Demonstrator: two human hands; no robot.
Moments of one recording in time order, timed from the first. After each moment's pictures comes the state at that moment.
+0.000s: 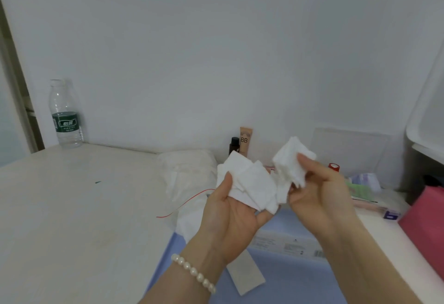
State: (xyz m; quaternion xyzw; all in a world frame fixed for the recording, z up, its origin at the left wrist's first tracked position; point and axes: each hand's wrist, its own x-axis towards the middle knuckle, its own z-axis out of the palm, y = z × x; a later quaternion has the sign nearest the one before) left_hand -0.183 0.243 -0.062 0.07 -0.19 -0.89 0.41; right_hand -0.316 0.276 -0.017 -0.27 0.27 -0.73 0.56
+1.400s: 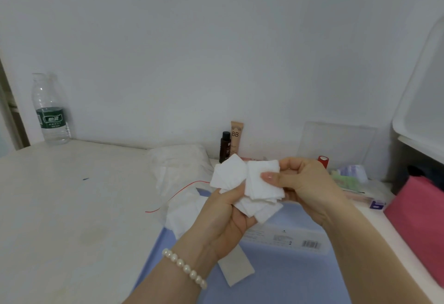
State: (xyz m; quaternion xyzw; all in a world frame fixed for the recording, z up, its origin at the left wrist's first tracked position) left_hand -0.193 0.248 -0.066 0.15 -0.32 -0.84 0.42; right_hand -0.329 0.277 -0.016 -0.44 0.57 -0.56 0.41
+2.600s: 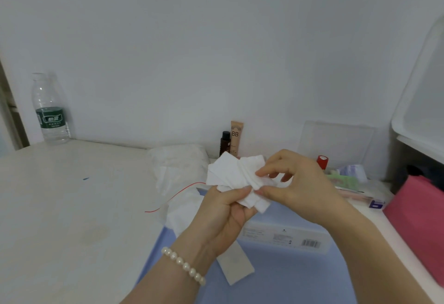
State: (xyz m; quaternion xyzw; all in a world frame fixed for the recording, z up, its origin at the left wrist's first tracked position) left_hand -0.189 0.245 -0.066 0.09 -0.32 -0.83 0.44; right_hand -0.331 0.282 -0.018 -0.70 0.61 -0.36 0.05
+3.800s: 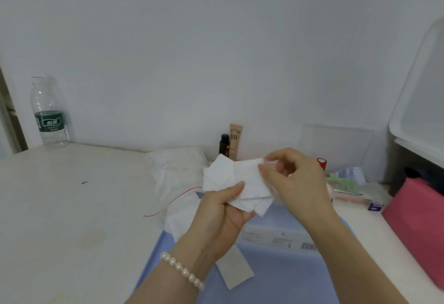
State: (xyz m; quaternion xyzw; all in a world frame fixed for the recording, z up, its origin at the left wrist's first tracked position) left_hand -0.188 0.245 -0.064 0.10 -0.28 -0.84 0.45; right_hand -0.315 0.278 -0.021 -0.58 0.60 -0.54 0.07
